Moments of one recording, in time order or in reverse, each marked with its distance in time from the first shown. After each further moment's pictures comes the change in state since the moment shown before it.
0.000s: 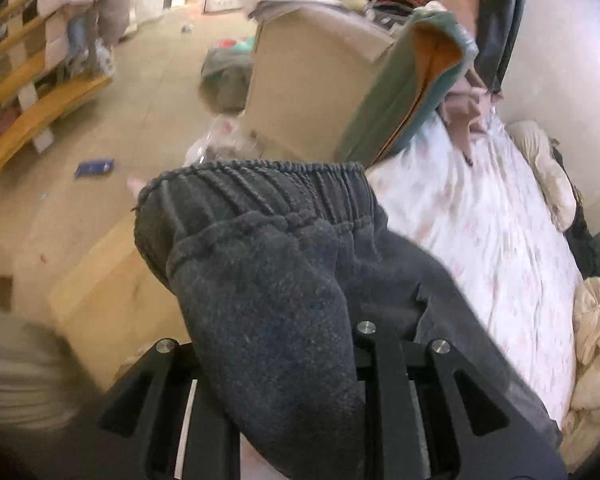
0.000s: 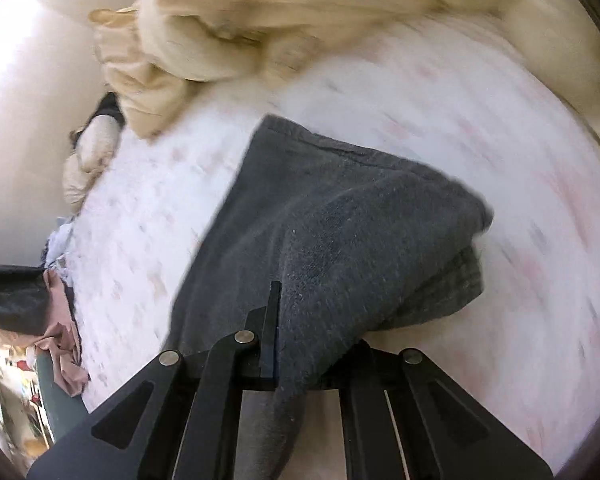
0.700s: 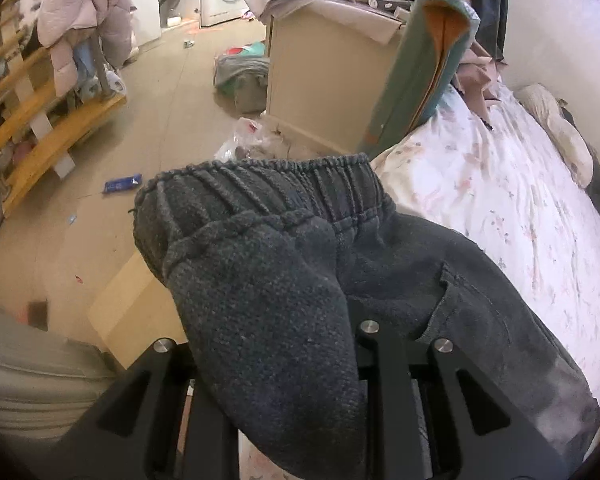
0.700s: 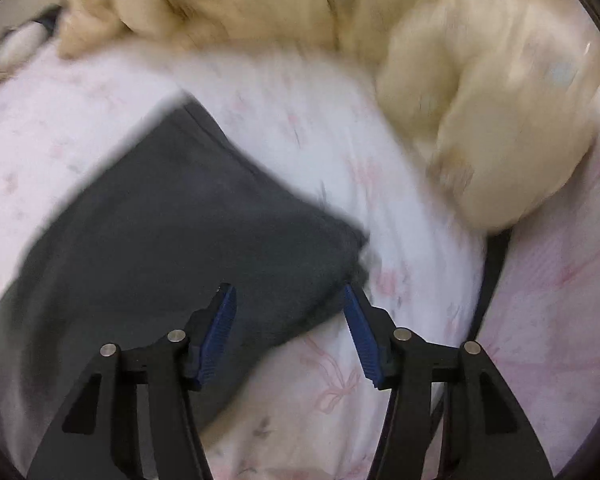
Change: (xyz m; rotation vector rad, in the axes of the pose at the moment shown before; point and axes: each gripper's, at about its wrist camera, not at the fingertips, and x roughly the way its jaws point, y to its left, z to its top) left arm -0.012 0.031 -0.033 0.118 -0.016 0.097; right arm -0.057 -0.001 -0.068 -0.383 -0.174 -0.608
